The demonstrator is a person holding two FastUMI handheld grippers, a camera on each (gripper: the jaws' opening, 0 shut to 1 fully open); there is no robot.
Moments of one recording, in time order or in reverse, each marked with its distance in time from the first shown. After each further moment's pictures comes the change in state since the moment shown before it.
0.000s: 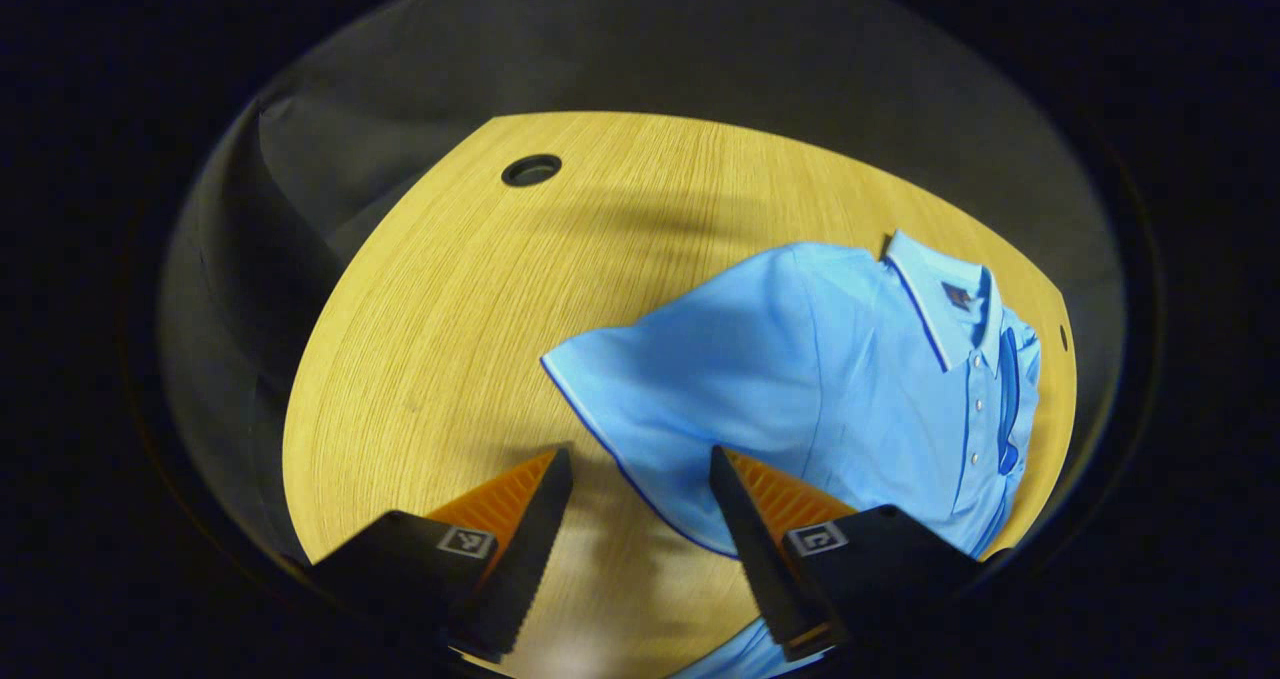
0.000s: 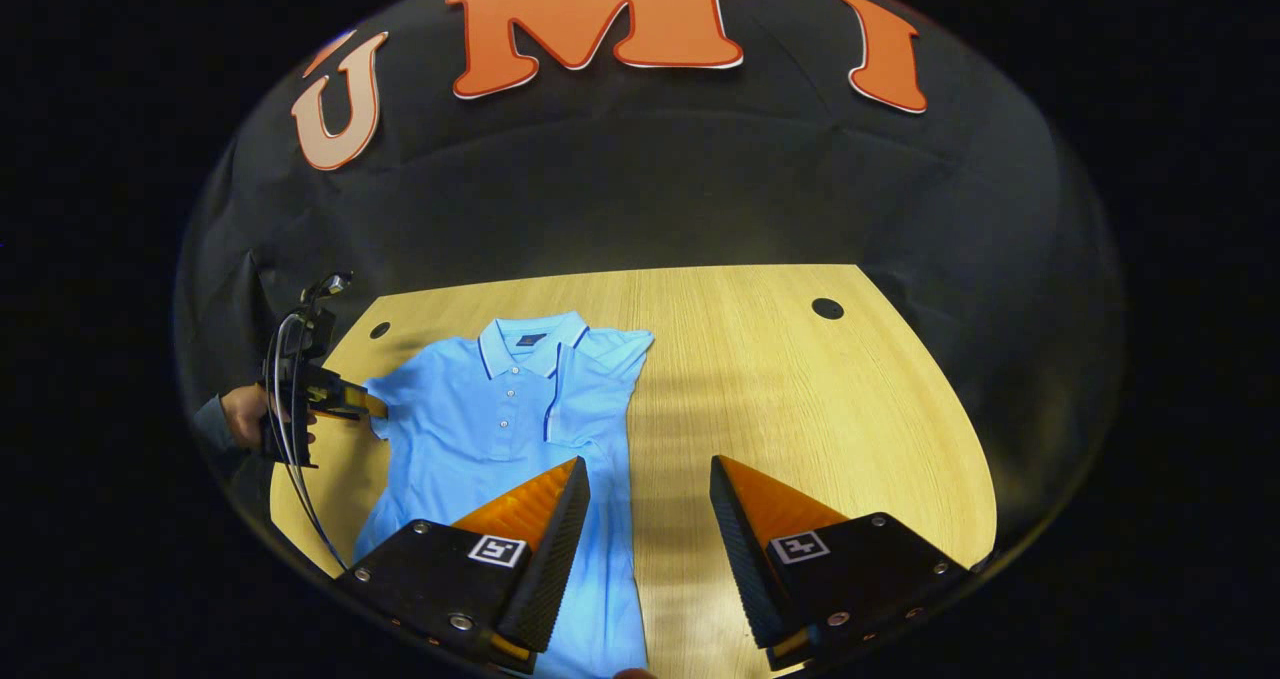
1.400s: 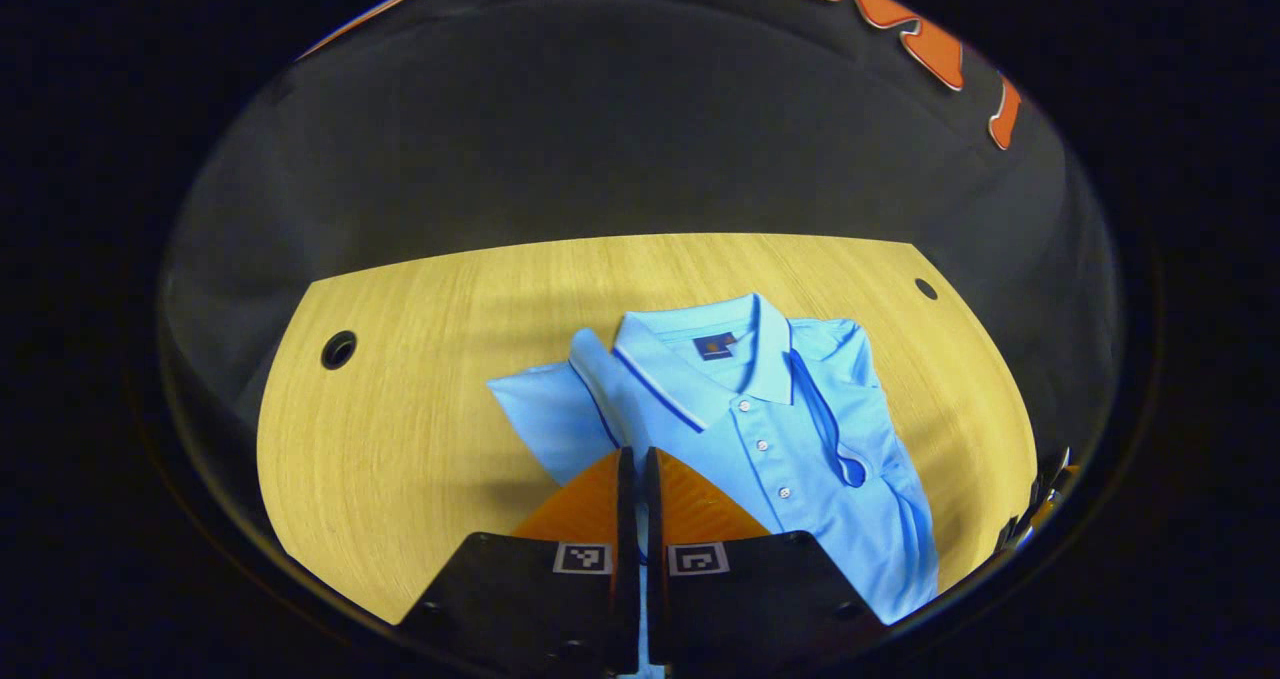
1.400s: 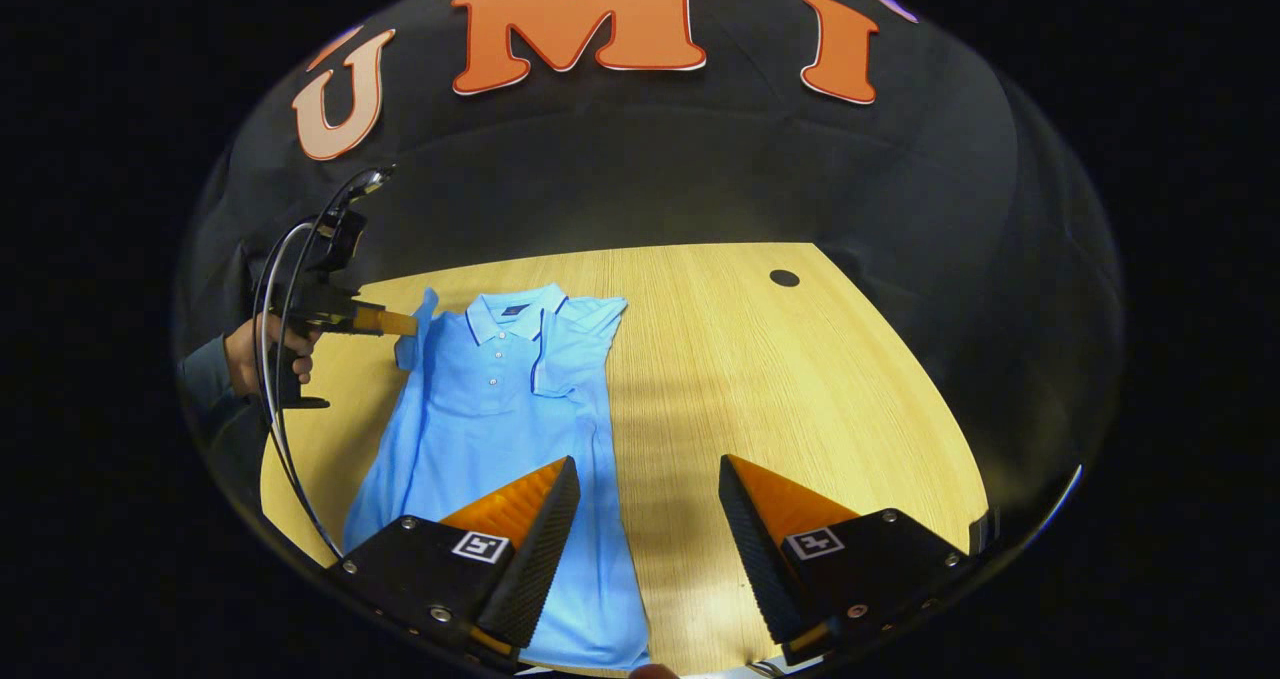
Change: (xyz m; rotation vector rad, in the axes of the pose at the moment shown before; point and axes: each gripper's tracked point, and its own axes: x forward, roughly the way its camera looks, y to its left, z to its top) left arm -0.064 -0.167 0.052 0.351 -0.225 -0.332; right arm -0.052 -0.002 -0.053 0.017 0.022 -0.099
